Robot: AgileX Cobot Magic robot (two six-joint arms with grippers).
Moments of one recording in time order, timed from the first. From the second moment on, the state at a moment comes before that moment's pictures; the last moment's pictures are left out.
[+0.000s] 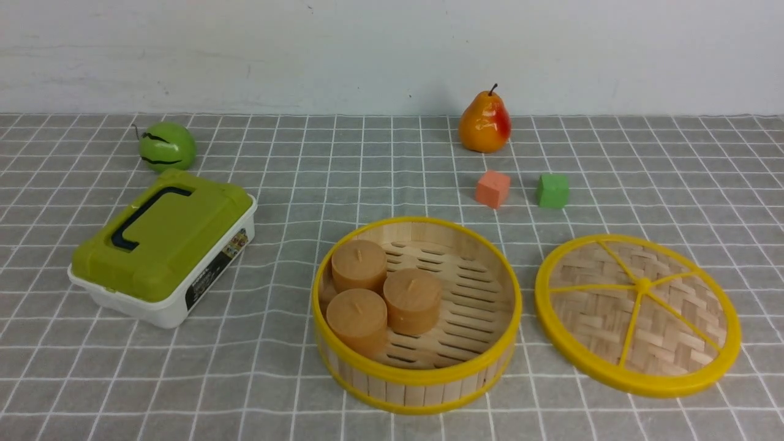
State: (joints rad) right arm 0.06 0.75 -0.93 0.37 0.89 -0.37; left arm 0.02 -0.01 0.03 -0.01 0.36 -0.33
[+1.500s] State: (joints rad) right arm -0.06 0.18 -0.02 -0.03 0.08 0.06; left arm 0.02 -0.01 0.03 -0.01 0.36 -0.33
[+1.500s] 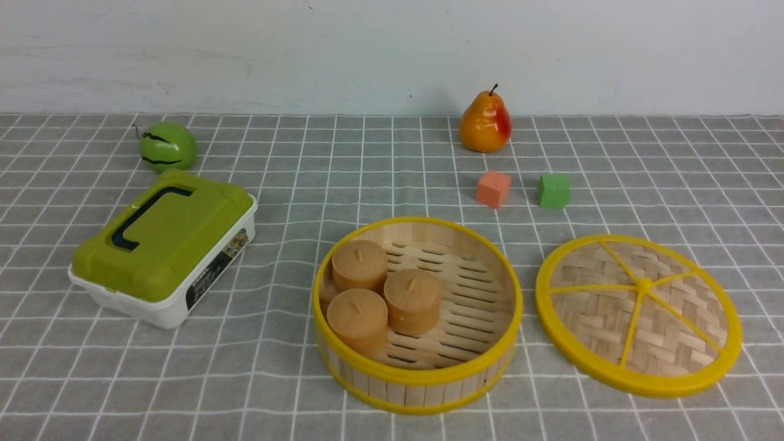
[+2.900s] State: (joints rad) right arm -0.01 -0.01 0.02 0.02 0.37 -0.01; left arm 0.02 -0.01 0.03 -0.01 0.36 -0.33
